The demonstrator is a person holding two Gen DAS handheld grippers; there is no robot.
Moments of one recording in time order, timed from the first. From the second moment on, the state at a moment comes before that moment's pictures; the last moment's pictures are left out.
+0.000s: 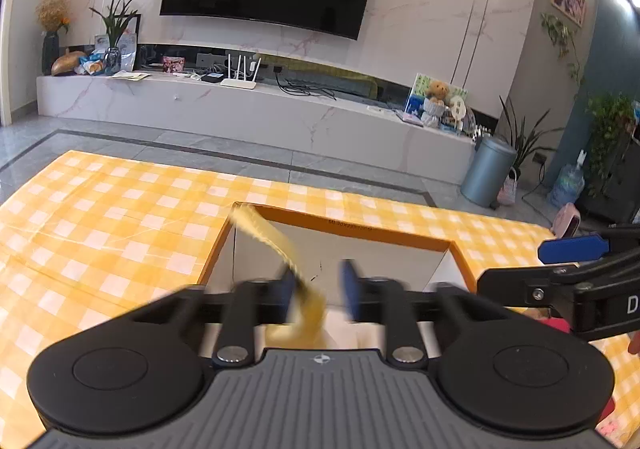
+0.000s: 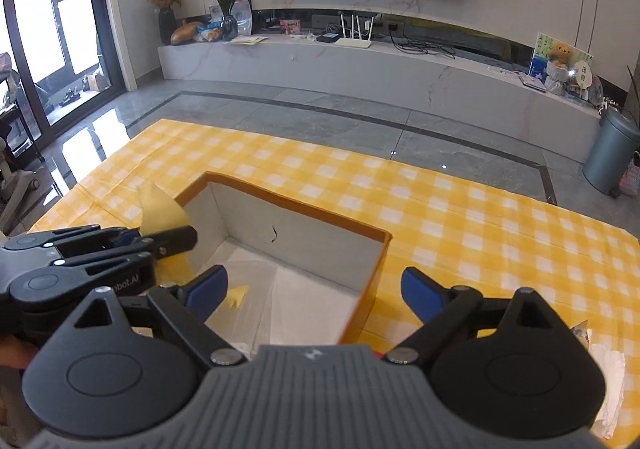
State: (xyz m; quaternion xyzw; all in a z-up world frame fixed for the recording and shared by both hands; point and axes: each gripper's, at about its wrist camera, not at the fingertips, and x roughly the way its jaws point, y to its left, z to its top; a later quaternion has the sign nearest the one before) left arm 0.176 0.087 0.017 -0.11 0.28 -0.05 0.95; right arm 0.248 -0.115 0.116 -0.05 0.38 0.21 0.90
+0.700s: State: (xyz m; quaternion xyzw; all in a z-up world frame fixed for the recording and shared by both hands) left arm 0.154 0.094 0.041 -0.17 0.29 -0.01 0.94; right arm 0.231 -0.142 0.135 0.00 0.38 0.21 0.90
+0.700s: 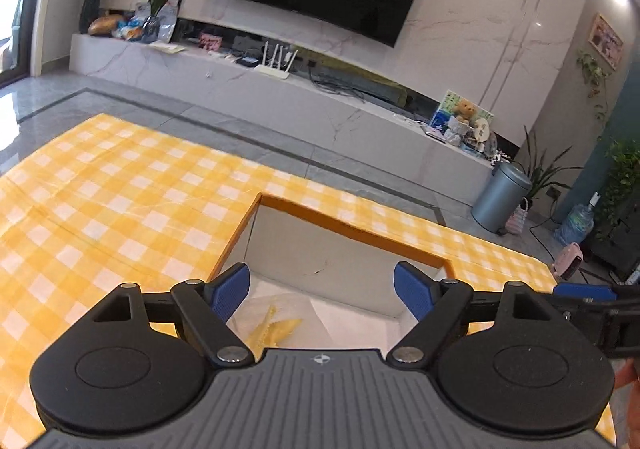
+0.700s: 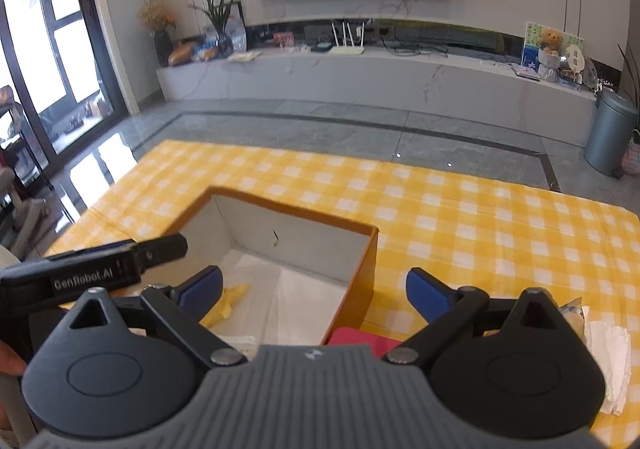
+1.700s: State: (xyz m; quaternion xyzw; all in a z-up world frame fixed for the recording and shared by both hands) left arm 0.093 -0.097 0.081 0.01 0.28 -0.15 0.95; right arm 0.132 -0.357 0.064 0.06 0.48 0.00 0.87
